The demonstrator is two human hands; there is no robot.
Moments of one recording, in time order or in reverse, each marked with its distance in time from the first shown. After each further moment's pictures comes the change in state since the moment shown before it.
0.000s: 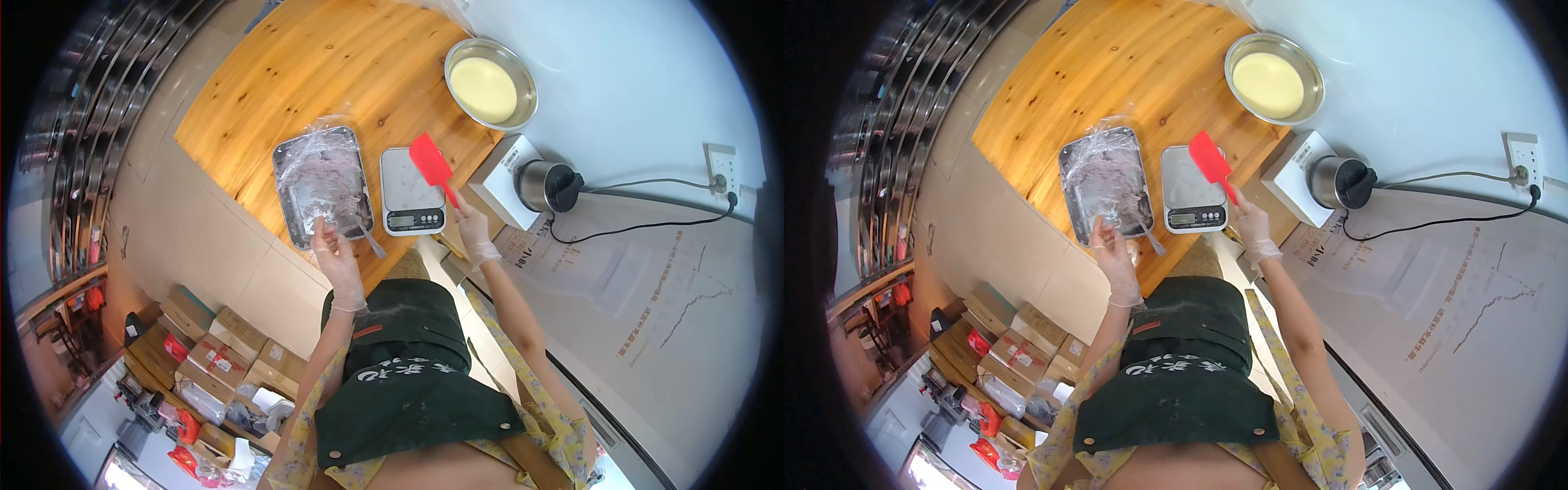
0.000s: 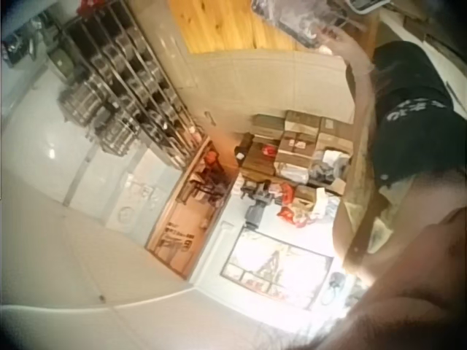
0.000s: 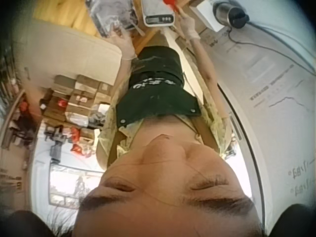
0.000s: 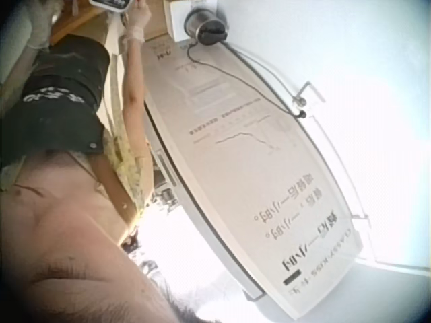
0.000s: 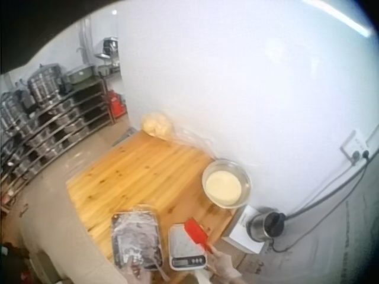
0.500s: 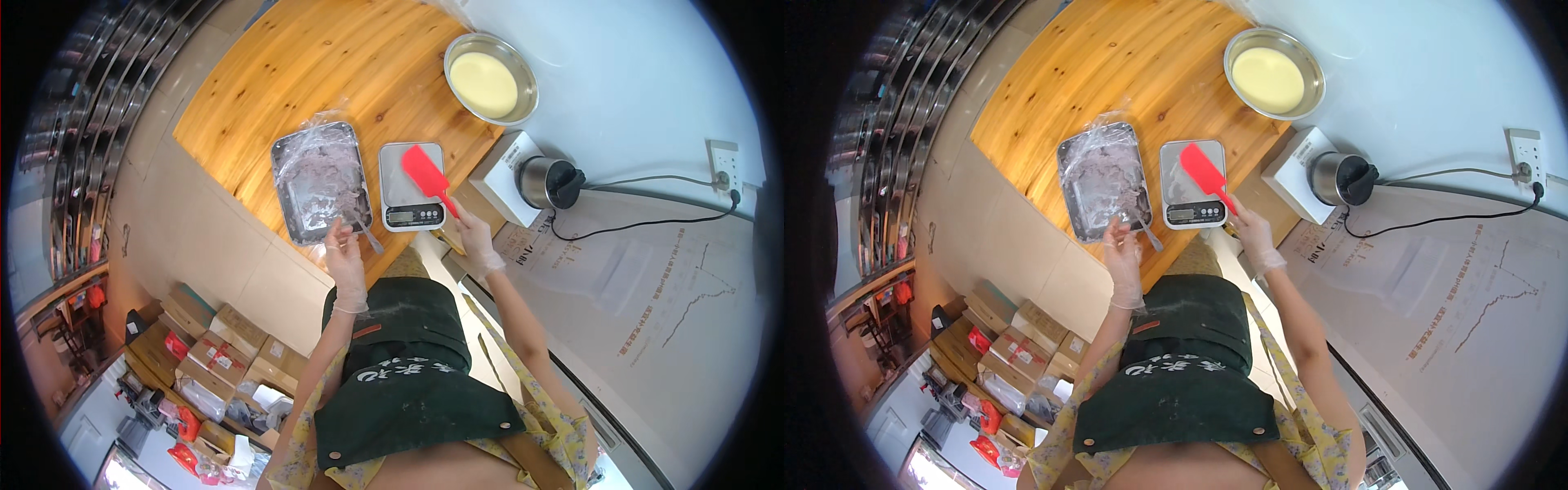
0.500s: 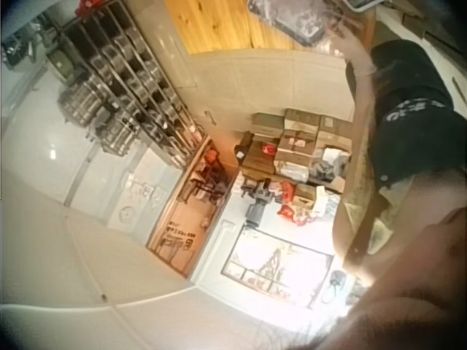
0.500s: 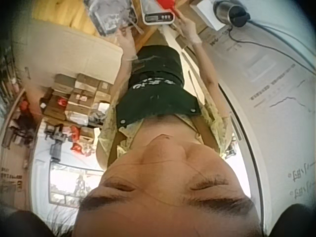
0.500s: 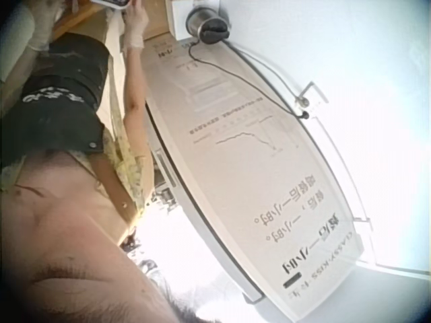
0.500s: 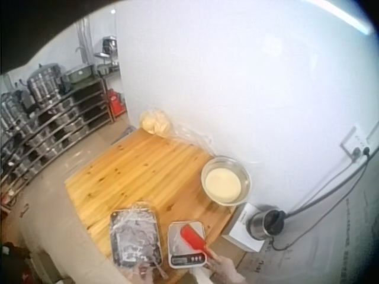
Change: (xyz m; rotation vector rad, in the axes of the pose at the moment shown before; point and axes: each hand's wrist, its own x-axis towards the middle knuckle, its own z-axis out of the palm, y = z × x) left_hand -0.013 -0.023 0.002 -0.125 -0.142 -0.222; right_hand -0.031 -0.016 -0.017 -0.178 -0.164 -0.210
